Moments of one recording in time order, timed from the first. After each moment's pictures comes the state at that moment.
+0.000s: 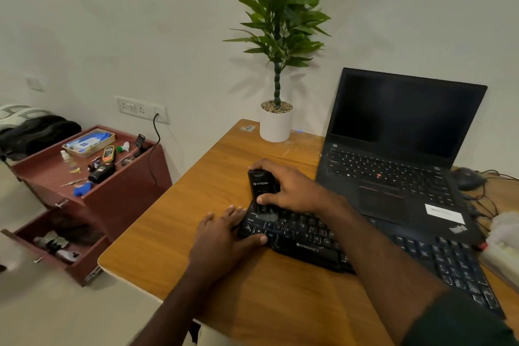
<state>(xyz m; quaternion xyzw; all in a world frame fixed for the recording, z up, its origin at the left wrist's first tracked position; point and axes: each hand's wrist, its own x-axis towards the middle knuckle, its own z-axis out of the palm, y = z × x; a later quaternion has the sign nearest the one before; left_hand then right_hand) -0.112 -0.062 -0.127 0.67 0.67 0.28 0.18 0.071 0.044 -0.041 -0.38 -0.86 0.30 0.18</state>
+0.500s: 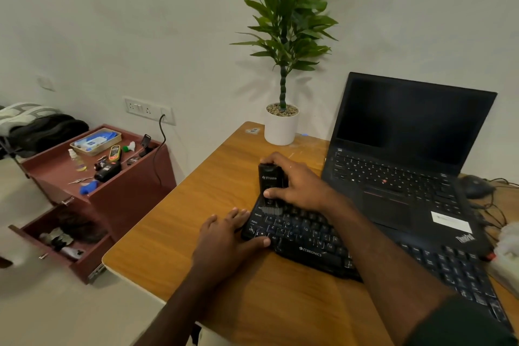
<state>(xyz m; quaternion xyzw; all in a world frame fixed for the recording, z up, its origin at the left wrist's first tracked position) -0.107 -0.066 -0.113 0.66 0.69 0.25 0.18 0.074 0.054 -0.037 -0.39 -0.84 0.32 0.22</state>
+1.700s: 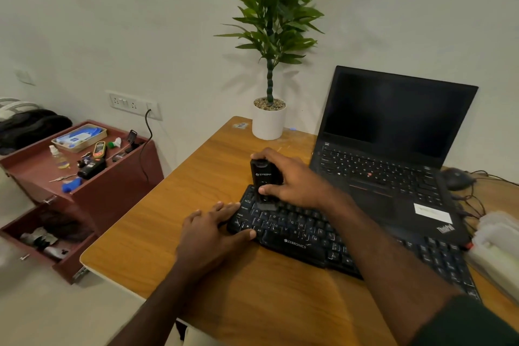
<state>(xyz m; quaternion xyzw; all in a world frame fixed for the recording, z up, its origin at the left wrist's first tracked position) -0.106 -0.064 -0.112 0.65 0.68 0.27 0.18 0.094 0.047 -0.031 -0.37 -0.85 0.30 0.20</state>
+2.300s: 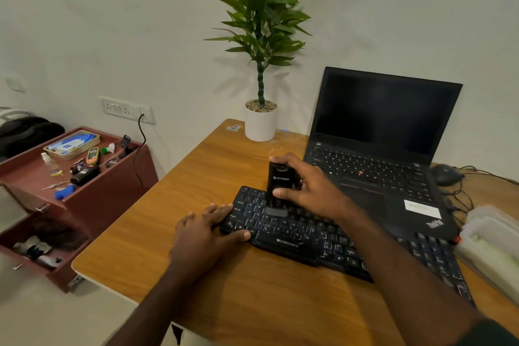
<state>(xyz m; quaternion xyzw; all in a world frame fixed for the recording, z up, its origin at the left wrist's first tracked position) -0.113 -0.051 -0.136 0.63 0.71 0.25 0.19 0.140 0.034 -0.043 -0.38 -0.79 0.37 0.29</state>
